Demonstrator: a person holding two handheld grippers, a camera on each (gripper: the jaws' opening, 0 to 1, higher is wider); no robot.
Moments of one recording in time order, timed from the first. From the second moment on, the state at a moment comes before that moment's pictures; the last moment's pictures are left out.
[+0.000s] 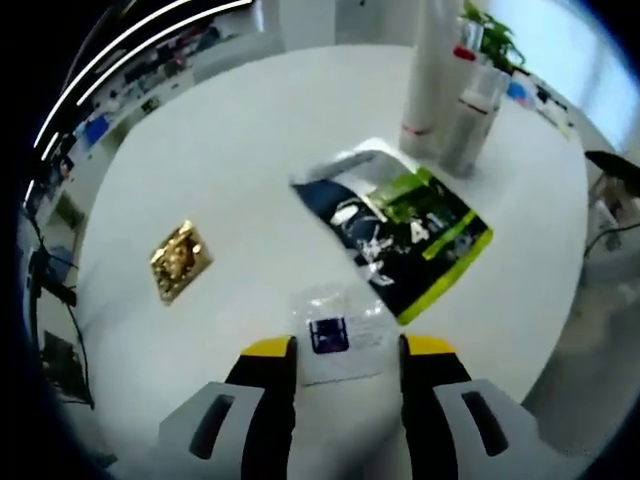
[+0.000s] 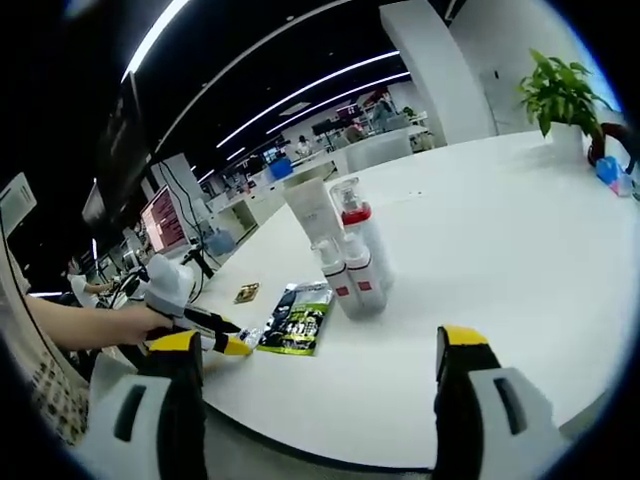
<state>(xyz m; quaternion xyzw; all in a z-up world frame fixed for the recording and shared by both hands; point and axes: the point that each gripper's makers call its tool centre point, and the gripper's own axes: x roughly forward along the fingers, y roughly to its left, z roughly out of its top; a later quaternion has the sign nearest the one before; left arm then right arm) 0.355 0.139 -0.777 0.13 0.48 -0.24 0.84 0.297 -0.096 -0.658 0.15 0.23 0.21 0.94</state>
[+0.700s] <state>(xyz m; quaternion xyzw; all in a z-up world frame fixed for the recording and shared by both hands) 0.378 0.165 -0.766 -0.01 0.48 -0.12 0.87 0.296 -0.095 -0.658 0.14 0.24 0.21 0.94</state>
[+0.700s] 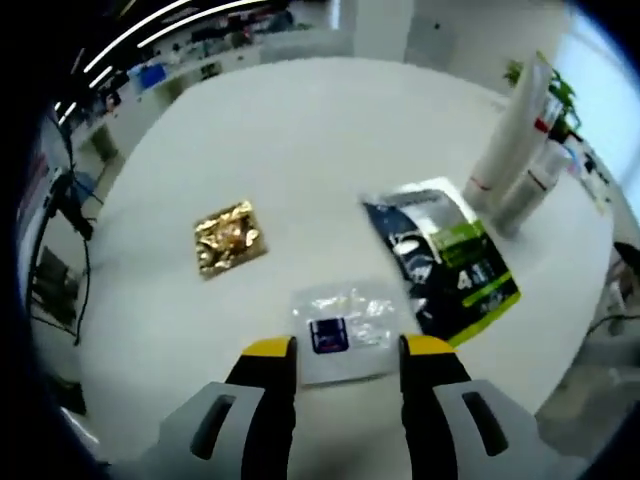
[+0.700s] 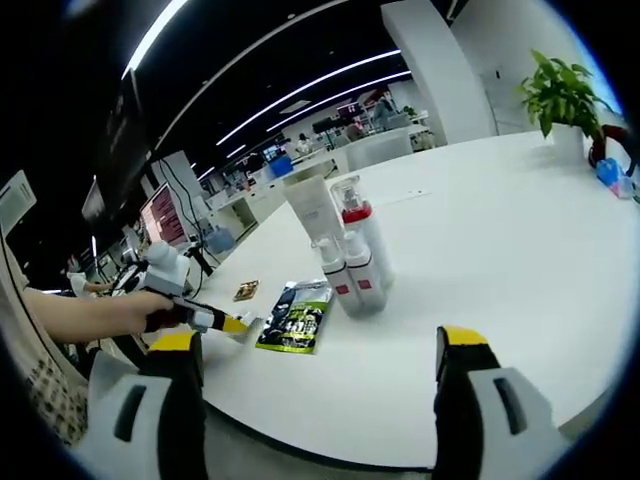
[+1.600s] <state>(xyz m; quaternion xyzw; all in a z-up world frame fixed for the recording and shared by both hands) 0.375 0.153 -0.774 0.00 0.47 -0.06 0.88 0.296 -0.096 -0.658 0.14 0.24 0.20 0.94</state>
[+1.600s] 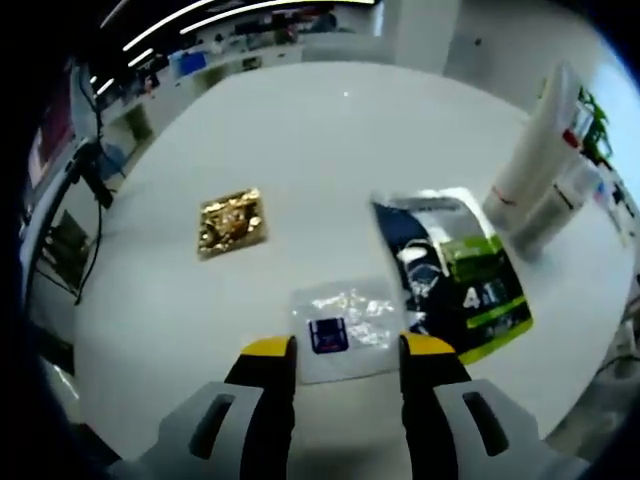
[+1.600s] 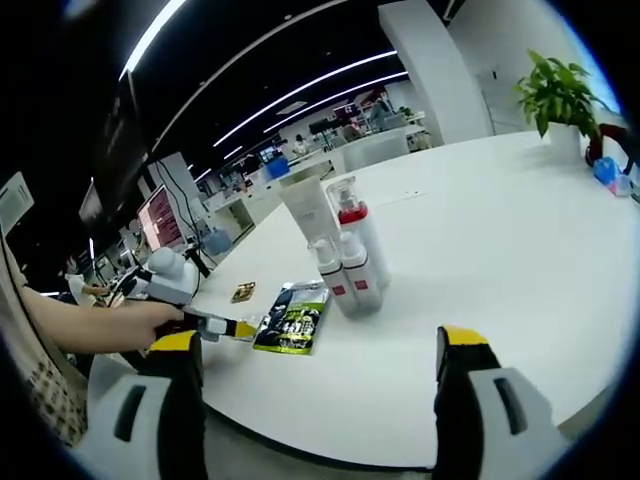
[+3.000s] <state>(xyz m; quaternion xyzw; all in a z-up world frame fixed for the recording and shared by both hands) 0.354 0.134 -0.733 0.14 0.38 -0.21 0.89 0.291 -0.088 -0.652 0.13 0.22 0.22 0.94</state>
